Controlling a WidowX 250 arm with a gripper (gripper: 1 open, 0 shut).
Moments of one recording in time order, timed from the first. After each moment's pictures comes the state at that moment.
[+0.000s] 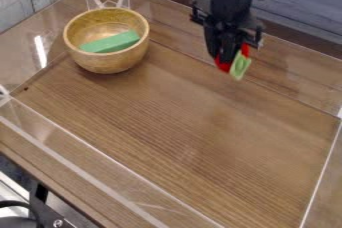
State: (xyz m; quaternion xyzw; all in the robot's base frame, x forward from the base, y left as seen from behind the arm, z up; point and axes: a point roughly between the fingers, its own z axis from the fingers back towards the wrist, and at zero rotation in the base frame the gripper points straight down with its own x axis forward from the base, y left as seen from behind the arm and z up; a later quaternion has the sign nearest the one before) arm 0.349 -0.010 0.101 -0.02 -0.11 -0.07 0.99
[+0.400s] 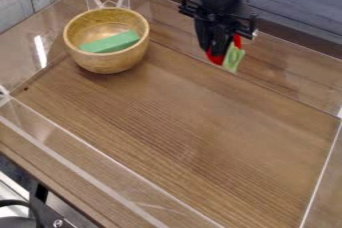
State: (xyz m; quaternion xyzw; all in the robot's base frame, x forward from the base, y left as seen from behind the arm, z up) arm 0.336 0.002 0.106 -0.02 -0.11 -0.02 0.99
